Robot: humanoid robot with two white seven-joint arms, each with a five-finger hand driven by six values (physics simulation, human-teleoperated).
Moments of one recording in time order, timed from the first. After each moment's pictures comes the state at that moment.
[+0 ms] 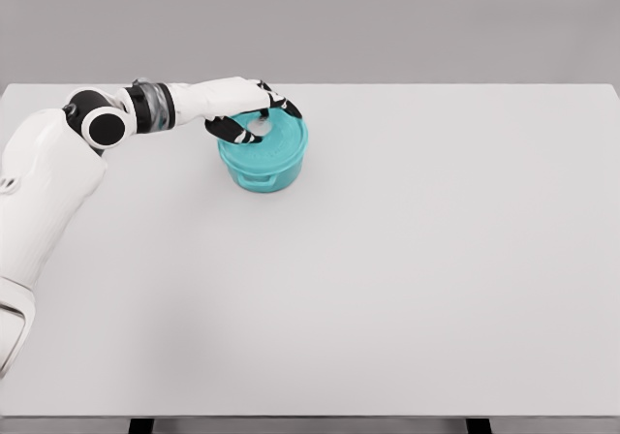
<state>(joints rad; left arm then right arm) -0.90 0.30 -0.56 -0.91 -0.51 -0.61 -0.61 0.01 0.00 -0.30 0.05 0.25 -0.01 0.09</state>
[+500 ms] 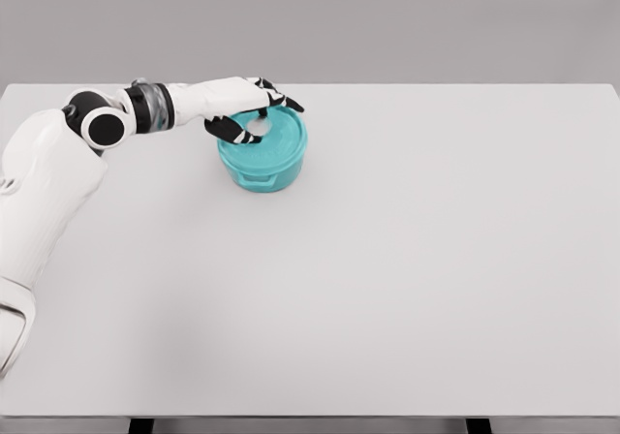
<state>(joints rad) -0.89 0.30 -0.56 -0.90 -0.50 -0.61 -0.61 0.01 0.00 -0.30 0.05 0.25 -0.01 0.09</state>
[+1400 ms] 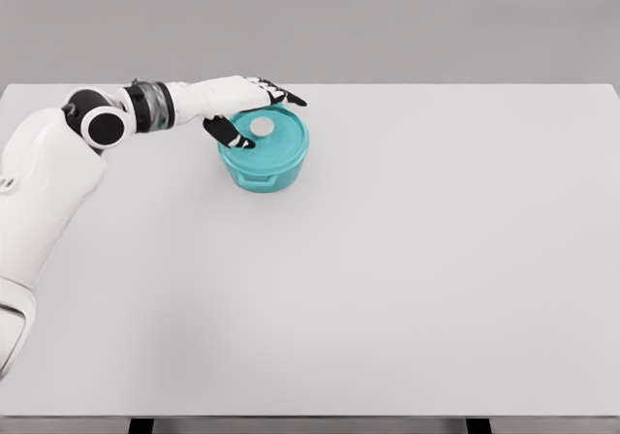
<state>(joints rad) -0.89 0.30 -0.55 -0.91 -0.52 -0.61 -0.61 0.01 0.00 -0.30 0.05 0.25 -0.01 0.09</state>
